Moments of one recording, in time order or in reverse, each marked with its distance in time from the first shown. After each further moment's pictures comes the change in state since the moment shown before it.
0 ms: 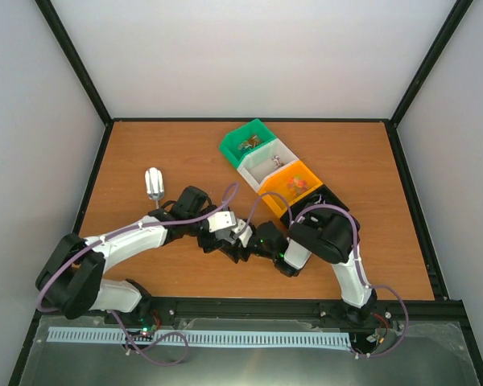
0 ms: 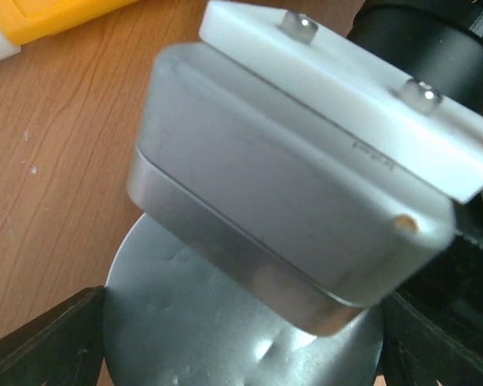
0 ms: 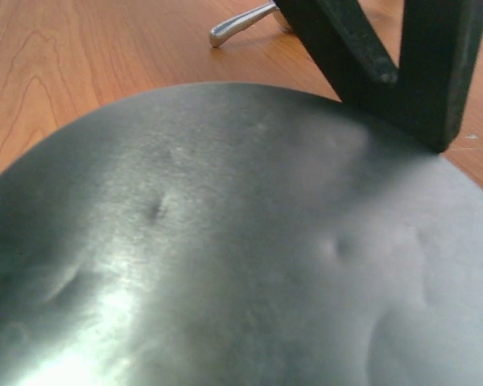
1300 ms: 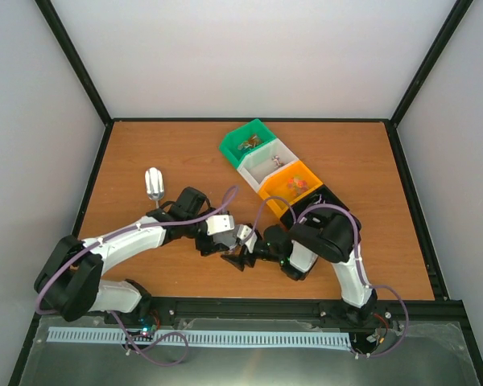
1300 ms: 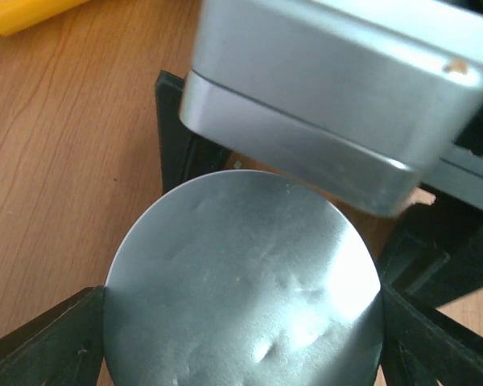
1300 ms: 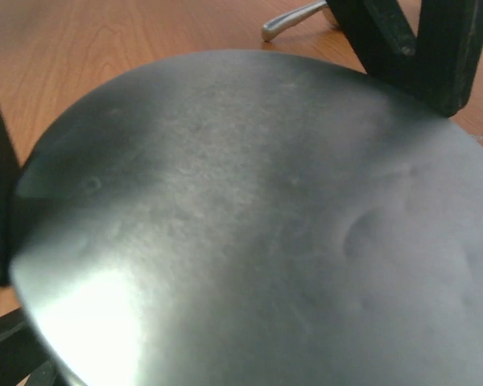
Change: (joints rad) left arm 0.007 -0.016 0.001 -0.064 0.059 0.070; right arm -0.029 -0.004 -0.082 0.076 -0.151 -0.016
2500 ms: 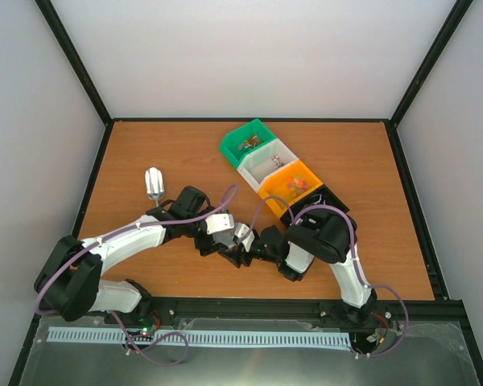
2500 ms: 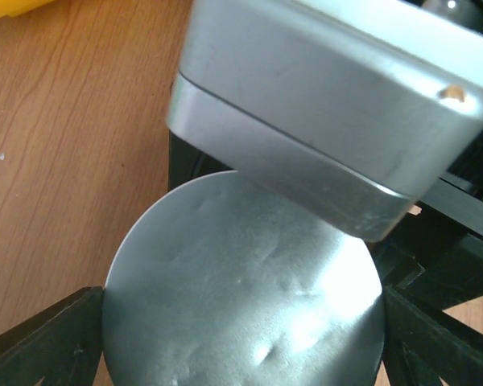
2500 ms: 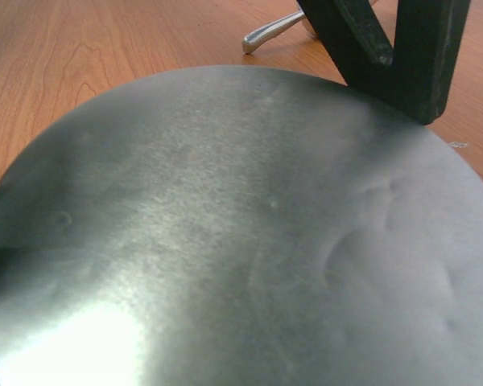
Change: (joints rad) left arm -0.005 -0.005 0.018 -0.034 -0.018 -0.031; right arm 0.041 0.025 0.028 0.029 0.106 0.058
